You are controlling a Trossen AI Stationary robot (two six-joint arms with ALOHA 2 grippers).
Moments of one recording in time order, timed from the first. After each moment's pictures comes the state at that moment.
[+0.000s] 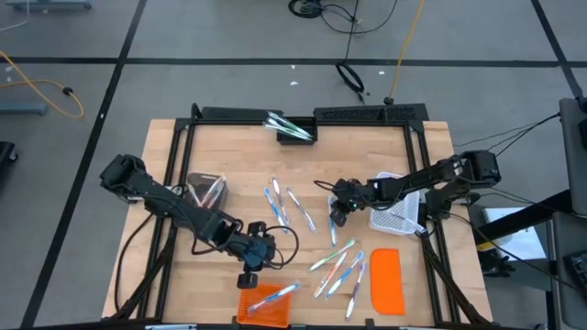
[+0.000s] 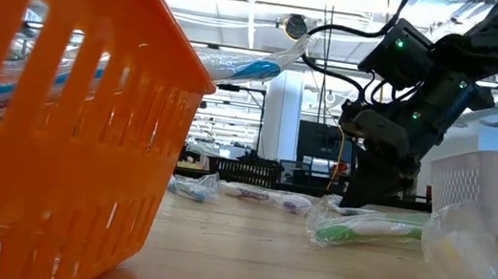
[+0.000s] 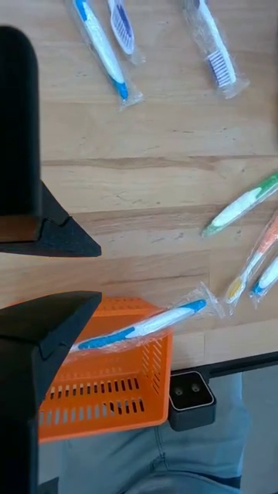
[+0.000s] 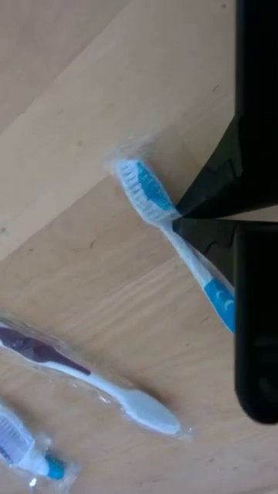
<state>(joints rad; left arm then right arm) -0.48 1.61 1.23 -0.55 -0.01 -0.42 -0.02 1.56 0.57 0.06 0.05 0.59</state>
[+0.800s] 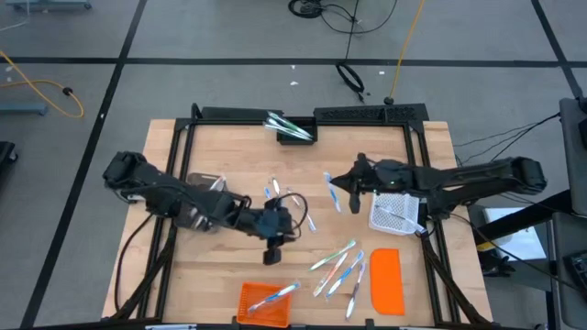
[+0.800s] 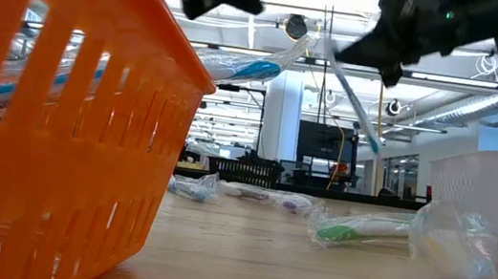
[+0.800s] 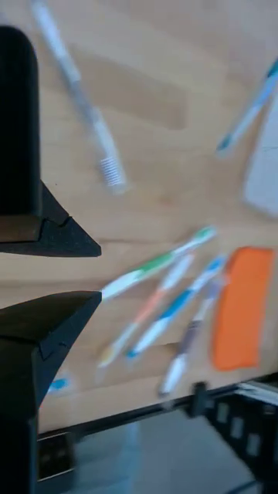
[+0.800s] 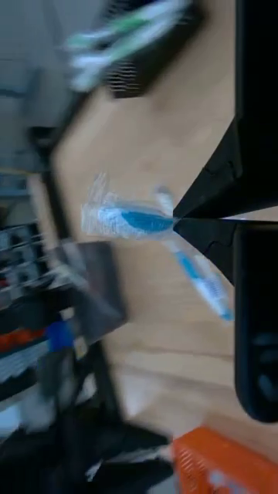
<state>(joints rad) -0.31 1.61 1.23 -0.32 -0.11 -0.35 -0.04 1.04 0.57 0.18 0.10 0.23</state>
